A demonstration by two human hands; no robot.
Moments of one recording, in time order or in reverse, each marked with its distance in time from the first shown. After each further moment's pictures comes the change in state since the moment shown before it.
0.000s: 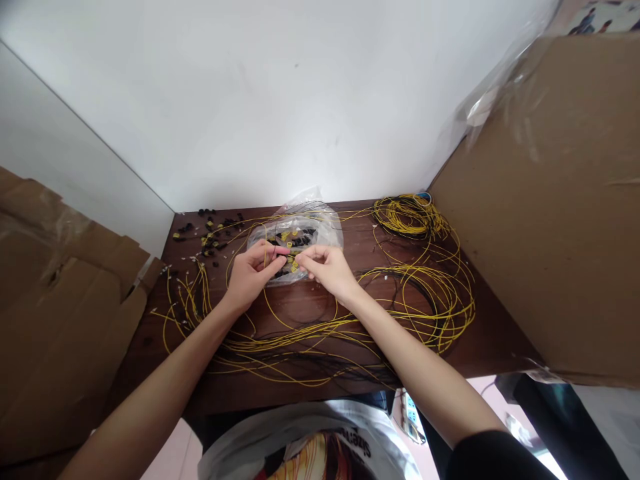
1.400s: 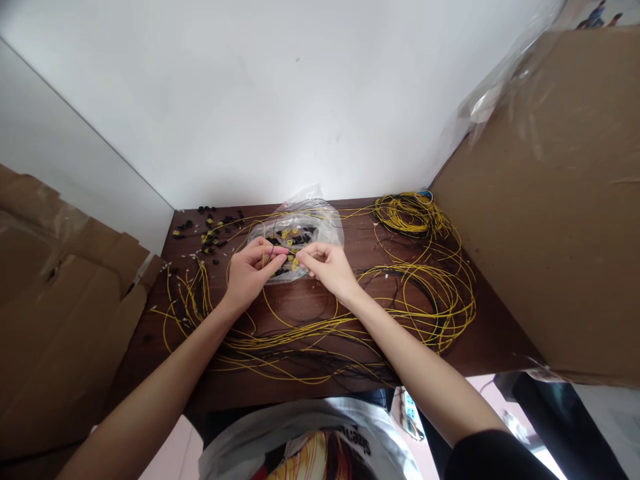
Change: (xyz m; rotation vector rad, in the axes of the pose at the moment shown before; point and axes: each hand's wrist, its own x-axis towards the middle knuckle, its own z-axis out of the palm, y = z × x) left_hand -0.002 0.002 0.001 0.064 0.063 0.024; right_hand -0.001 0.000 0.001 -0.016 0.031 -0.035
